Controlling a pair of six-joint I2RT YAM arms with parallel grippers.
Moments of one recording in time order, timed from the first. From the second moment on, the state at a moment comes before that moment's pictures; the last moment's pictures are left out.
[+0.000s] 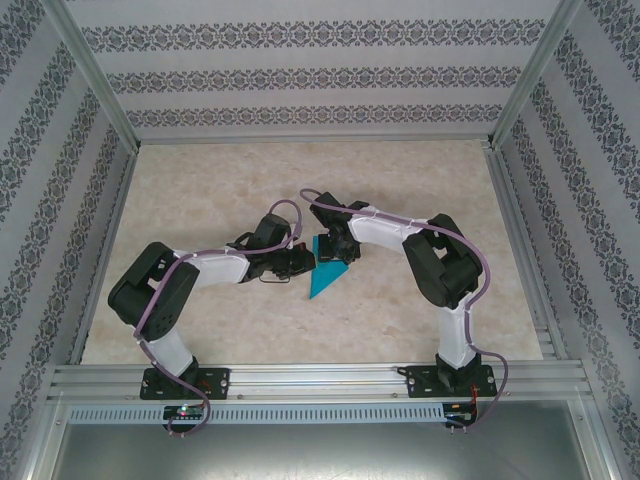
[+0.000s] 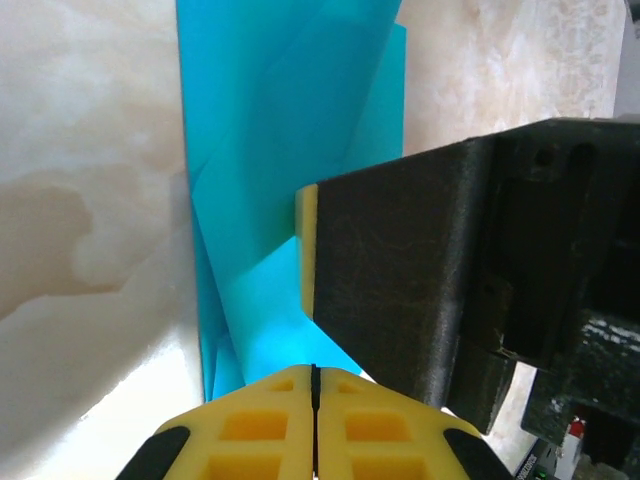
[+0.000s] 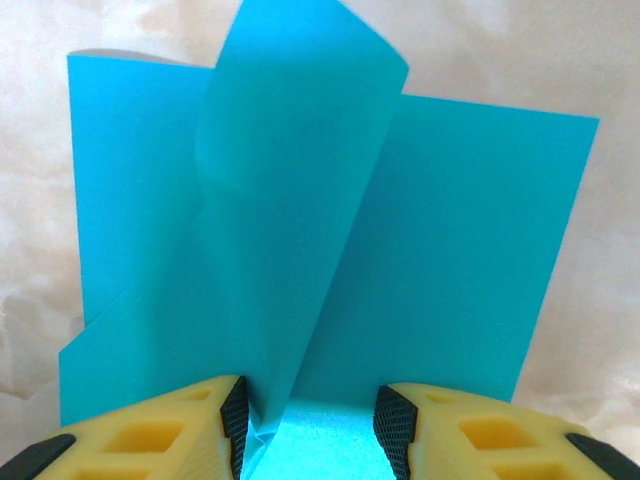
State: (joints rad) left arm -0.56 1.71 0.80 0.09 0.46 -0.85; right arm 0.65 2.03 1.35 -0.71 -0.02 0.62
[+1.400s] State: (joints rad) left arm -0.58 1.81 0.88 -0.06 0.42 -0.81; right arm 0.59 1.96 1.31 -0.72 -0.11 0.63
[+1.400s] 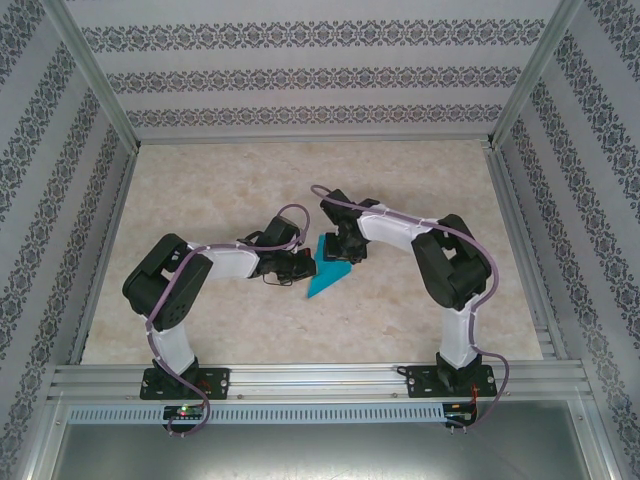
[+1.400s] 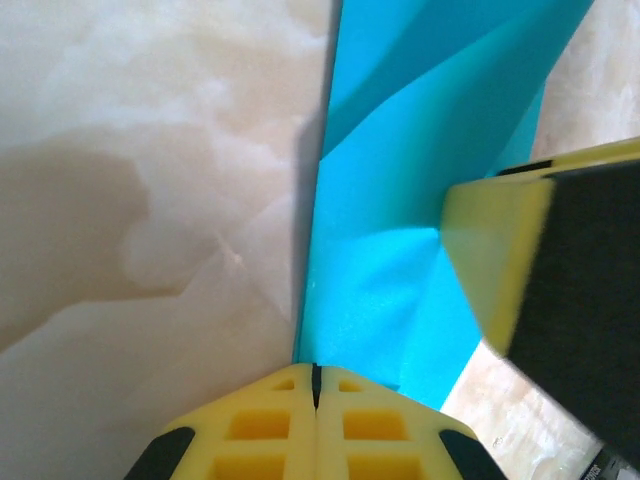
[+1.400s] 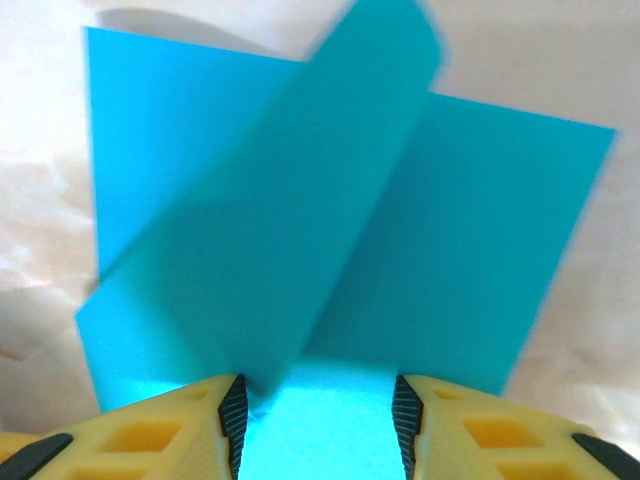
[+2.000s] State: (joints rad) left arm -0.58 1.81 0.91 -0.12 0.41 -0.75; right arm 0.53 1.84 1.14 -0.41 -0.48 0.60
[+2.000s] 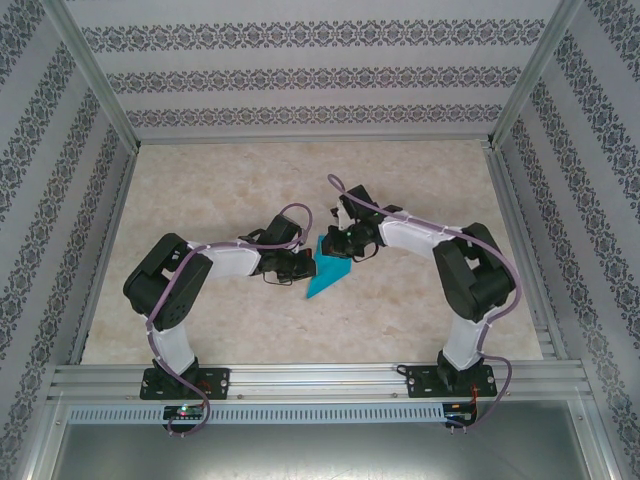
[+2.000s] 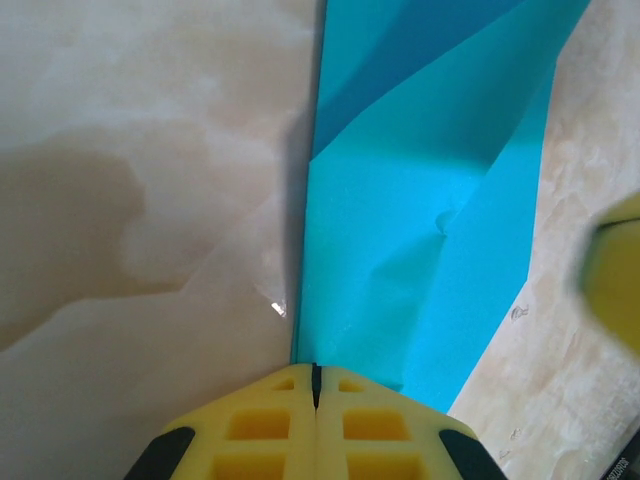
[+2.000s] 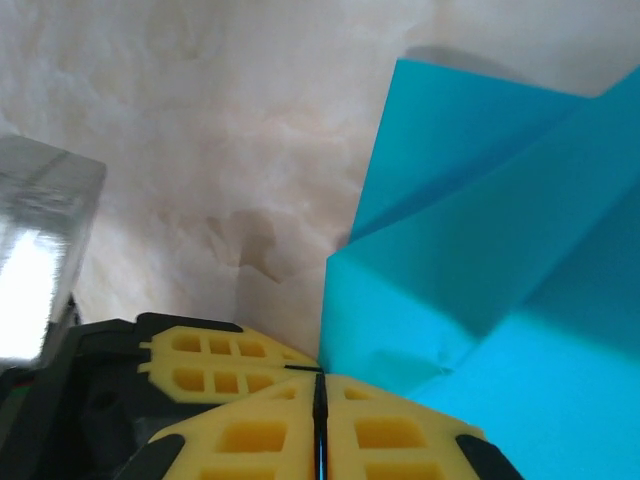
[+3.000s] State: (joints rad) left arm -0.58 1.75 0.98 -0.17 0.38 -0.71; right arm 0.51 1.91 1.02 -0.22 -0.57 0.60
